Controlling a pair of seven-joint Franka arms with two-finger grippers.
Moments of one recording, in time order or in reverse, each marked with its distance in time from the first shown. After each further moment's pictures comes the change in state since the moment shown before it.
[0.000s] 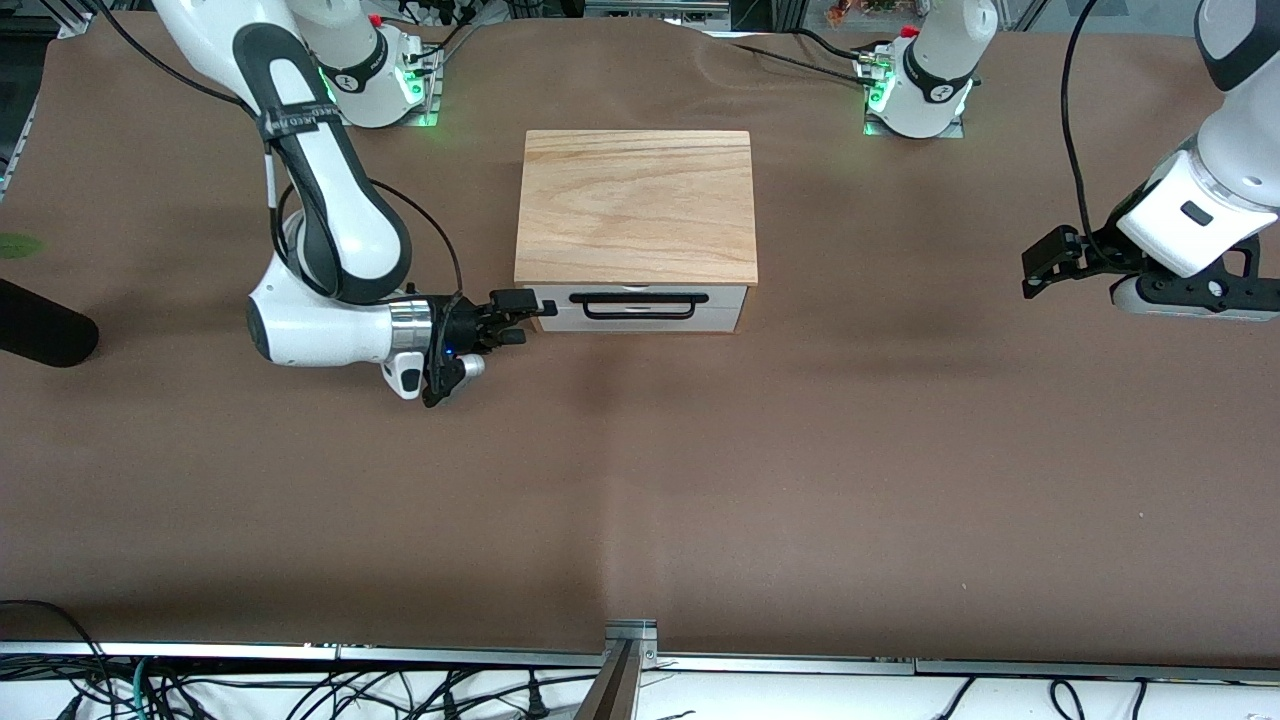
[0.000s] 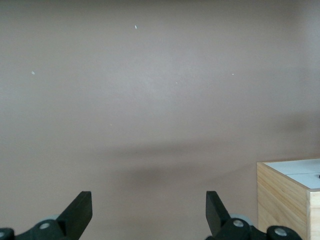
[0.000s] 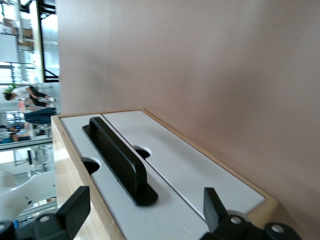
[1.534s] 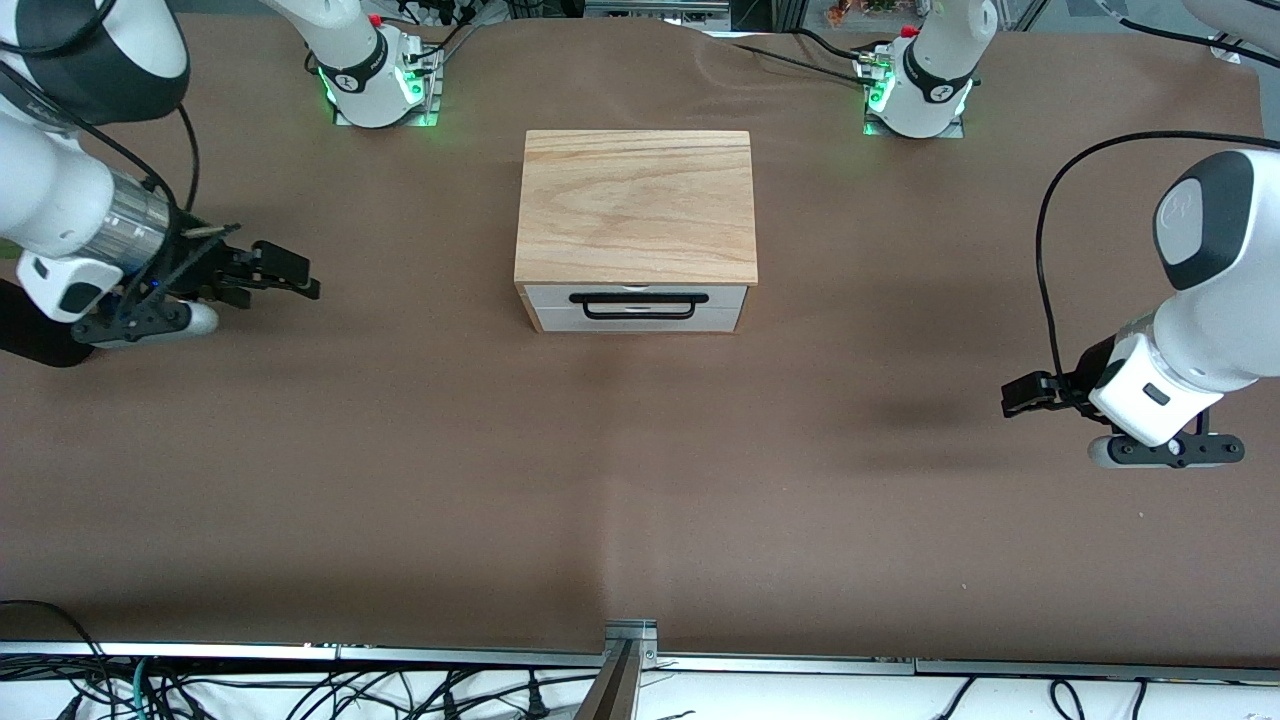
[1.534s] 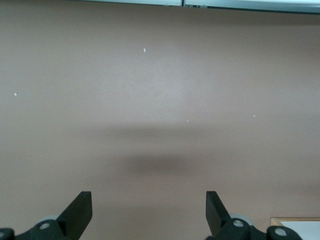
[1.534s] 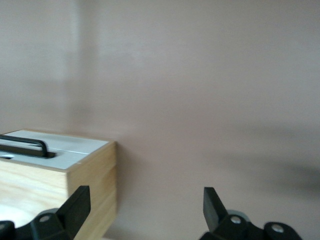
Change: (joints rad) left arm 0.148 0.361 -0.185 0.264 0.108 0.083 -0.116; right arm -0.077 -0.331 -0.144 0.165 -0.773 -0.253 0.566
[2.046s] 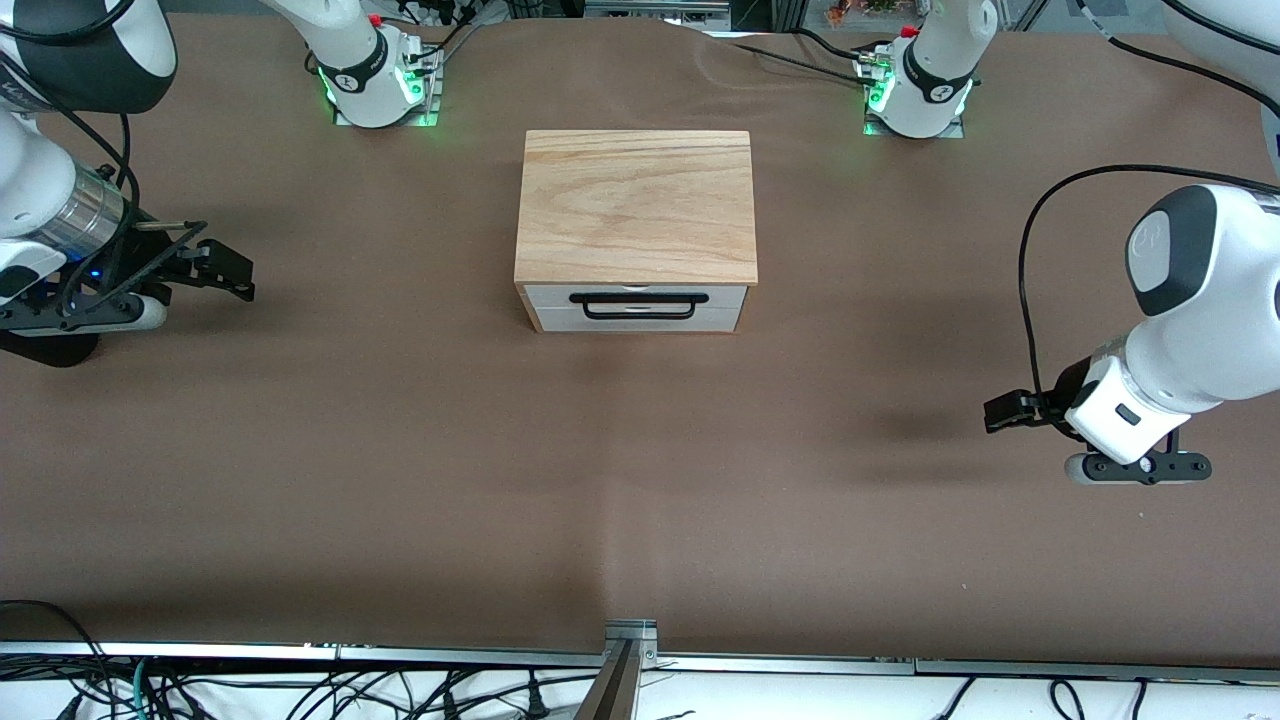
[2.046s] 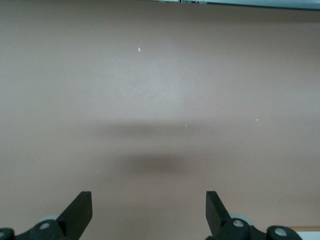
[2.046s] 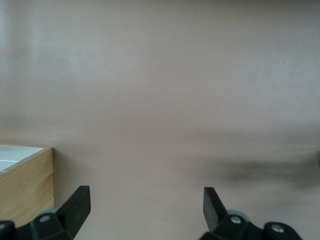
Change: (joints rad) left arm -0.002 0.052 0.004 -0.010 0.000 0.040 0.000; right arm -0.026 -0.050 -0.008 0.006 -0.266 -0.007 0.012
